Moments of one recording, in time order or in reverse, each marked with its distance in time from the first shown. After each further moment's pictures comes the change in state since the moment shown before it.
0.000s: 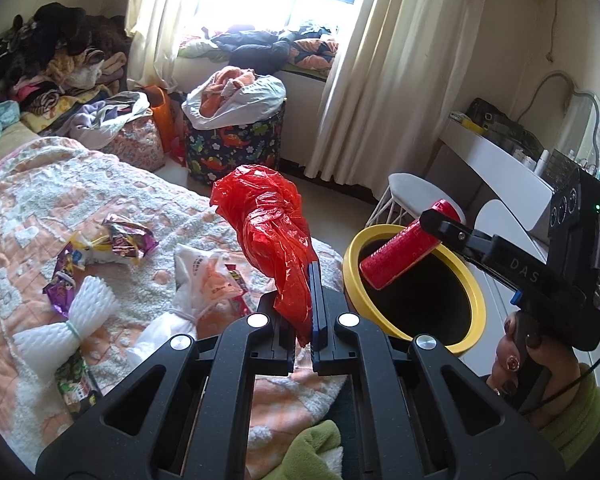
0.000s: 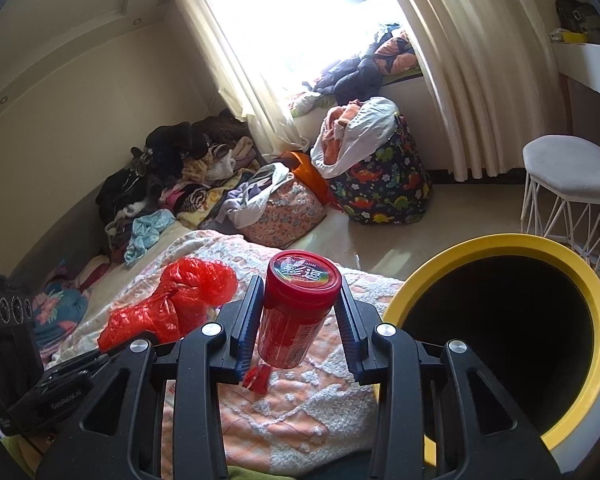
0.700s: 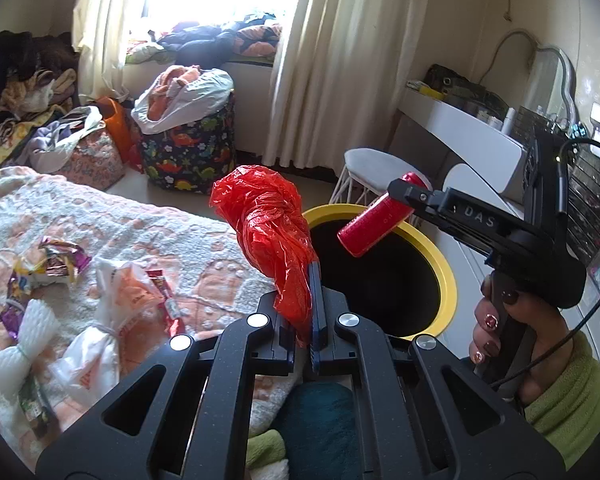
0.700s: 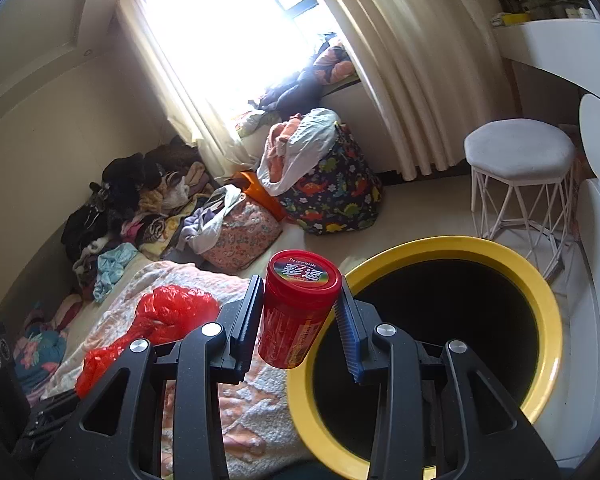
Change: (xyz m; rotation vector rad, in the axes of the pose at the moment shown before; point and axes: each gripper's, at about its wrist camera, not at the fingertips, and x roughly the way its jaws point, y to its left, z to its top) left arm 0.033 -0.066 -0.006 0.140 0.052 -0.099; right arm -0.018 -0.069 0.007 0.126 -0.057 -0.136
